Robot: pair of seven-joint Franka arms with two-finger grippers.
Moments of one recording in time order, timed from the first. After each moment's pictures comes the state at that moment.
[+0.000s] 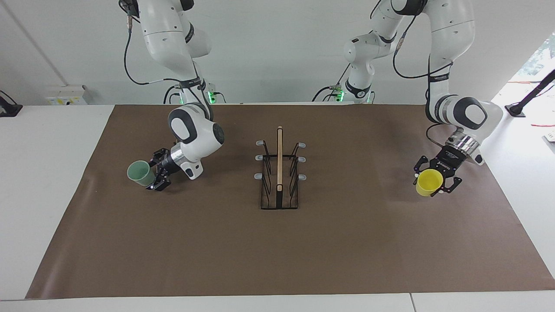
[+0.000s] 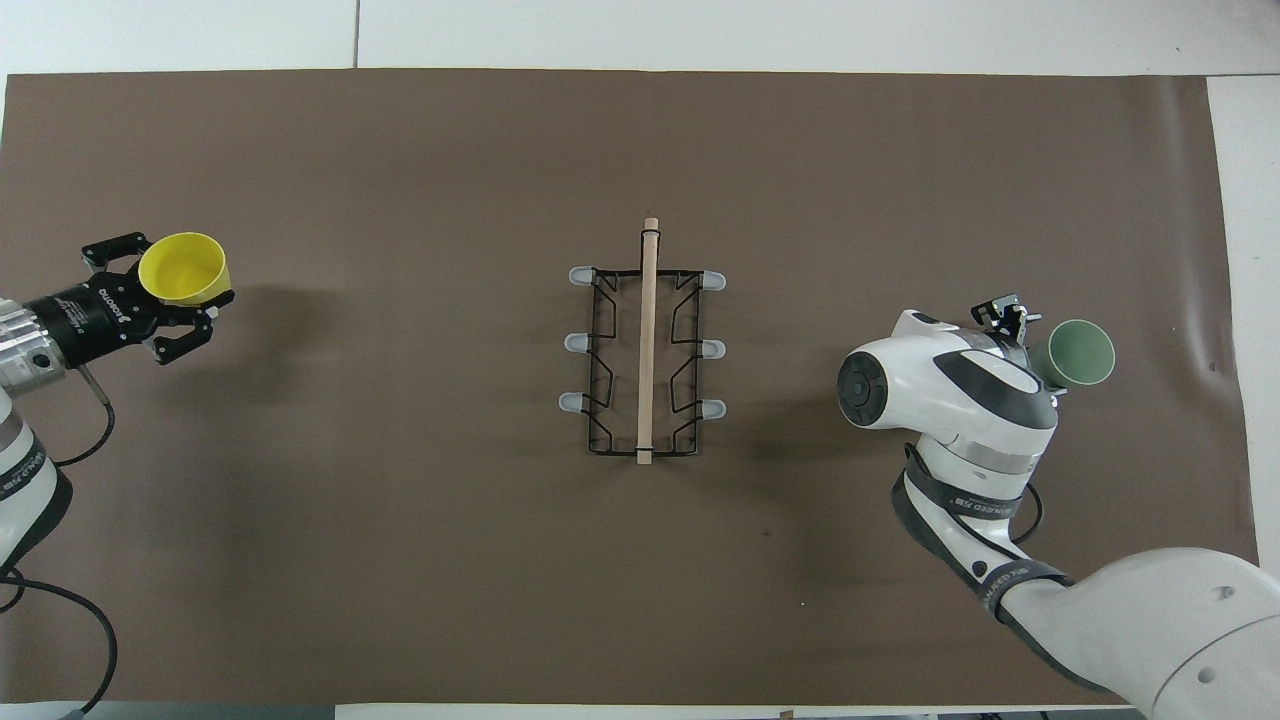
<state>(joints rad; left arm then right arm) 0.24 0.19 0.01 -2.11 -1.22 2.27 -0.85 0.16 0.28 0.04 -2.22 -1.20 1.99 -0.76</state>
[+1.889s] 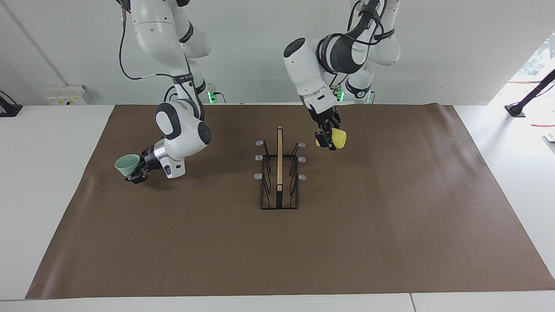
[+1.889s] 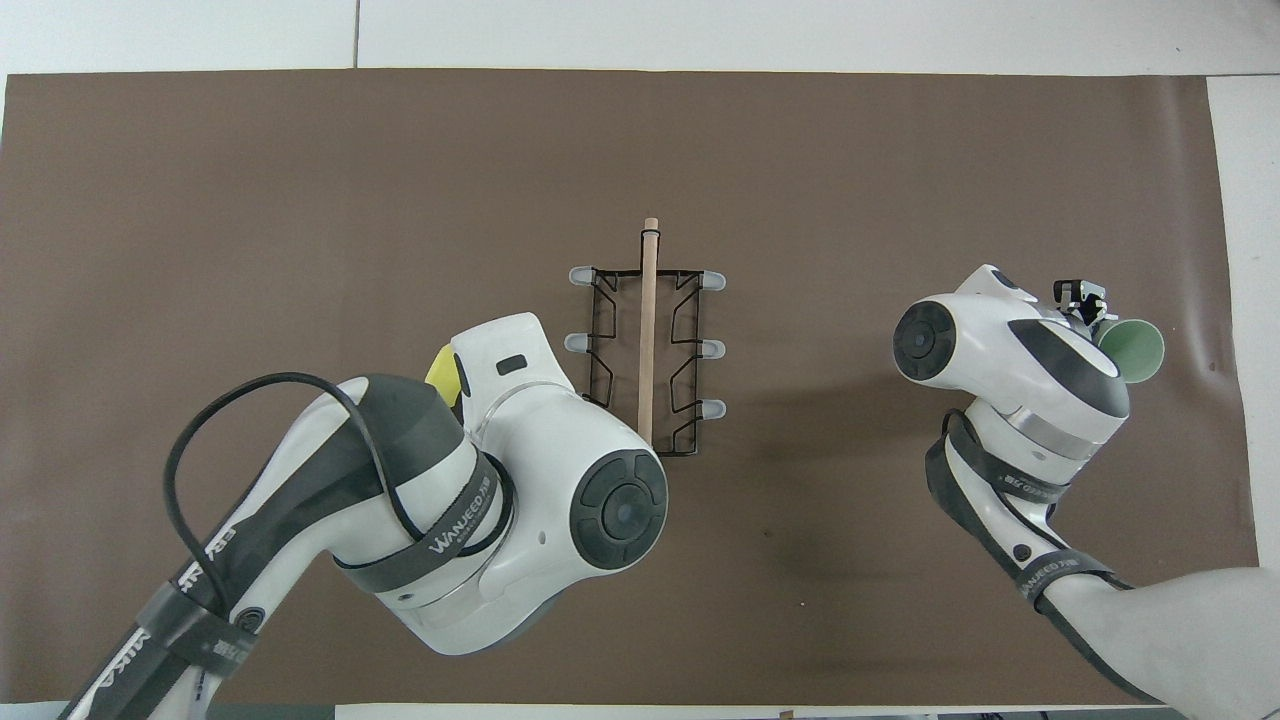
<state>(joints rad) -0.75 0.05 -0.03 -2.00 0.66 1.88 -2.06 0.10 0.20 0.04 -2.14 -1.05 1.91 -0.63</state>
